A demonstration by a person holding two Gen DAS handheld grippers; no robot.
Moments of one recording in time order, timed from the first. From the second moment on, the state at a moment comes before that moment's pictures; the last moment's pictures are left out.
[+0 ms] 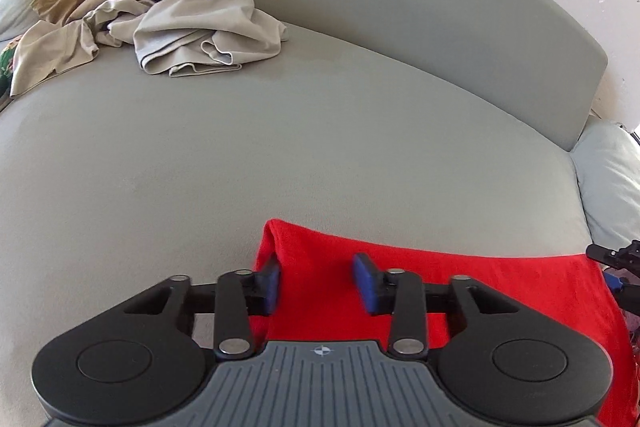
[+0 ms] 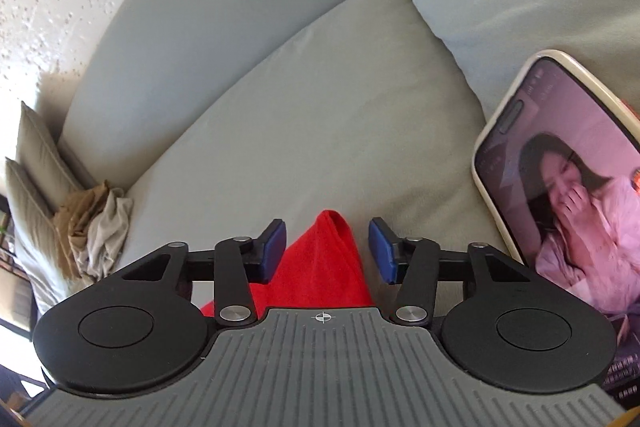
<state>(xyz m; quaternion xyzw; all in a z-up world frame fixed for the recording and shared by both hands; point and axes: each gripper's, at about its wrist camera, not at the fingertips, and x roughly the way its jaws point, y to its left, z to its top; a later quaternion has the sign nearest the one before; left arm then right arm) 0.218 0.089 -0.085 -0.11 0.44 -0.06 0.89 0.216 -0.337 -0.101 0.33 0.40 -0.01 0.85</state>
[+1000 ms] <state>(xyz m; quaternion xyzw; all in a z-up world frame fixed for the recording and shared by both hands) 0.118 0.071 -0.065 -0.06 0.41 -0.03 0.91 0.203 -0.242 -0.092 0.36 0.41 0.22 0.81</state>
